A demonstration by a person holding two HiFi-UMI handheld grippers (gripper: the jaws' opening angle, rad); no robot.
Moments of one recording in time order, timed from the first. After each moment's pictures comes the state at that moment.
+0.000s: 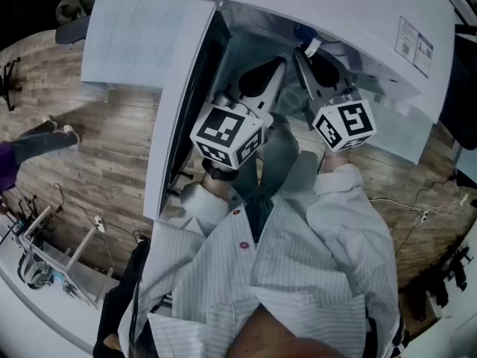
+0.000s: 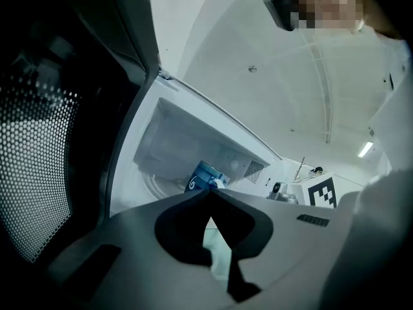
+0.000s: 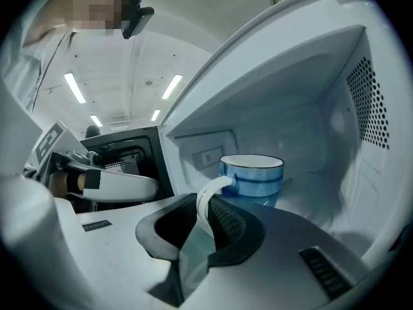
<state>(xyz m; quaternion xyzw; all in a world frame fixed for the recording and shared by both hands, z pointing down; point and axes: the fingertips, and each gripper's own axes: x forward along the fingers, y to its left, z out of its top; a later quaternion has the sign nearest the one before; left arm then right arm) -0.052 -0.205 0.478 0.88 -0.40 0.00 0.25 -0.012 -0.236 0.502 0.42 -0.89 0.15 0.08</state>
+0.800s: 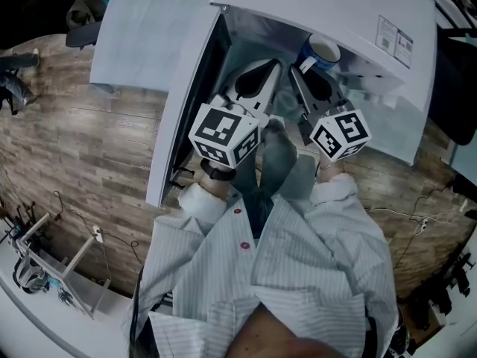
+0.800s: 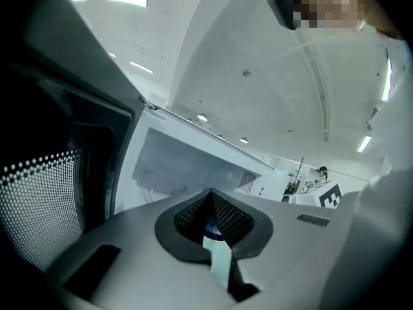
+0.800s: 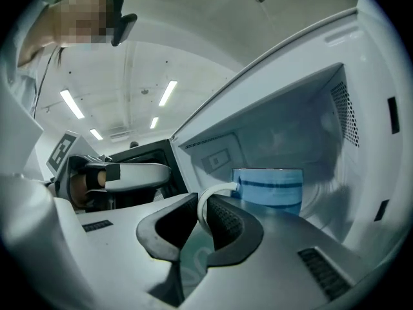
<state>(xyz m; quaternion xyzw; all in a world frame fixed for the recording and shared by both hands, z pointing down) -0.056 -0.197 0.444 0.89 -0.41 -0.01 0.22 -0.011 -0.203 0.482 0.41 -0.89 0.20 0.05</state>
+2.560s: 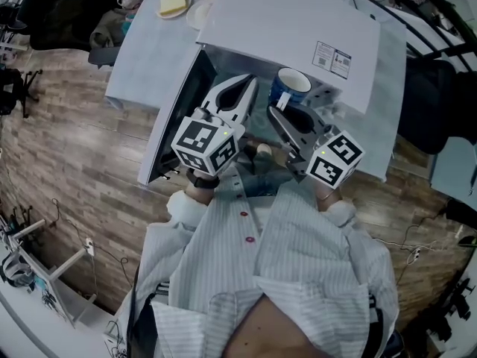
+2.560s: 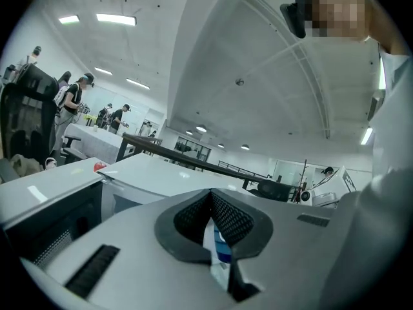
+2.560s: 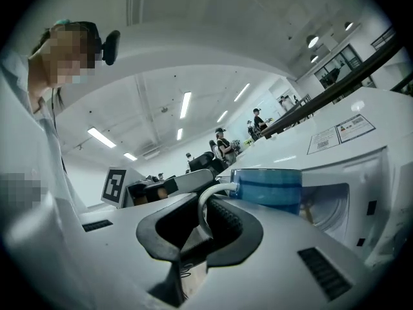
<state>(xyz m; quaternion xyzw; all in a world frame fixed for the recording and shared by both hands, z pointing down) -0.032 -0.184 0.331 0.88 -0.44 -0.03 0.17 0.006 -0.137 0.342 0.26 -0.93 0.26 -0.01</state>
